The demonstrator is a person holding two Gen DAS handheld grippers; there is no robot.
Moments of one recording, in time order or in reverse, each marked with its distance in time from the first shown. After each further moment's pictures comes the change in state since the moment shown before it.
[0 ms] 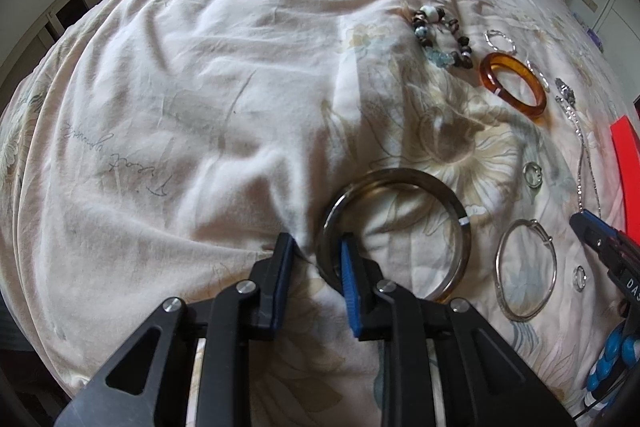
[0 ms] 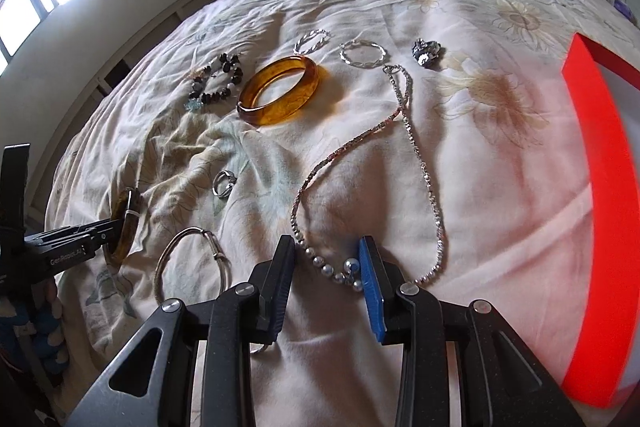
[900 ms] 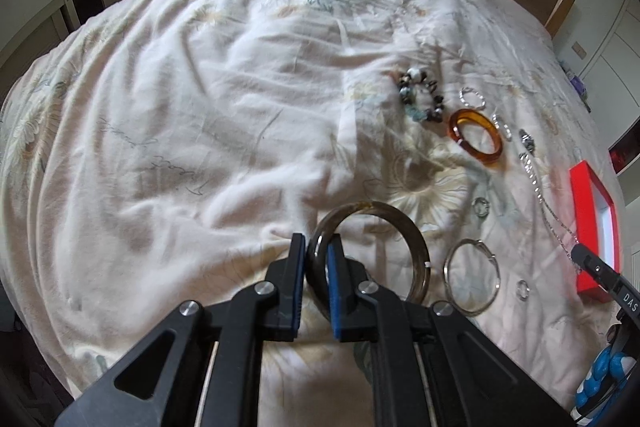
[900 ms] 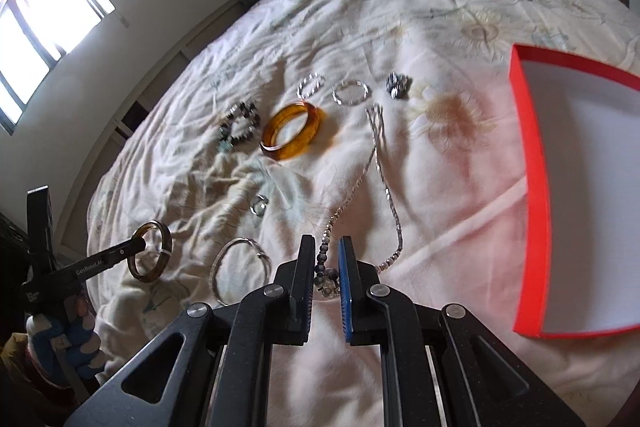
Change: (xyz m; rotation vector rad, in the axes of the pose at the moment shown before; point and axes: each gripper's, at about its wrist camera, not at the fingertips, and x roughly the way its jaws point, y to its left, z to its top) left arm -0.061 0.025 -0.010 -0.106 -0.109 -0.106; right arm -0.079 -0.010 -0.006 0.112 -0.092 0.083
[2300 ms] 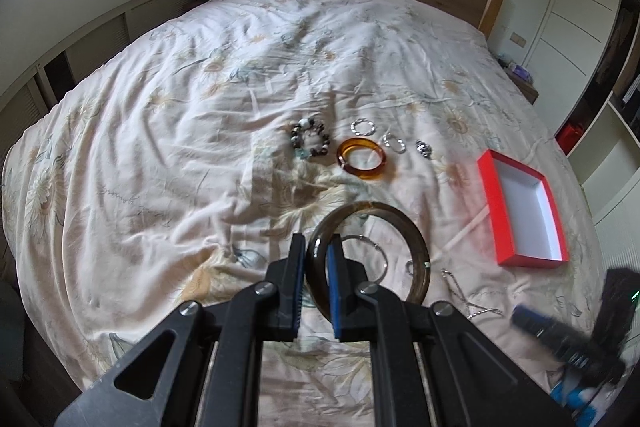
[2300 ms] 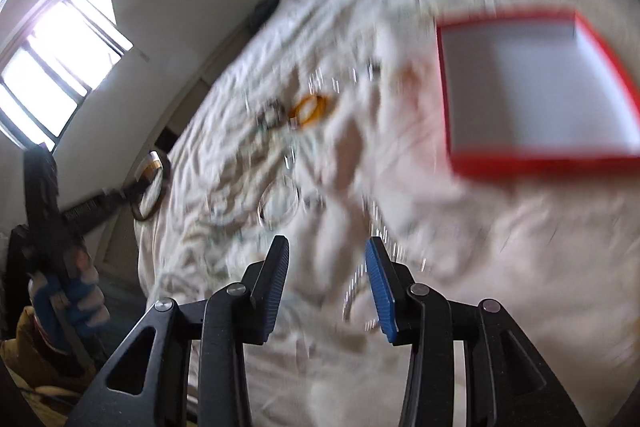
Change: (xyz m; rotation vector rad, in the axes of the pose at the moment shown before) left arm -0.108 -0.072 -0.017 0.159 -0.130 -0.098; right arm -0.073 -0.036 -0.094 0.141 0.029 0.129
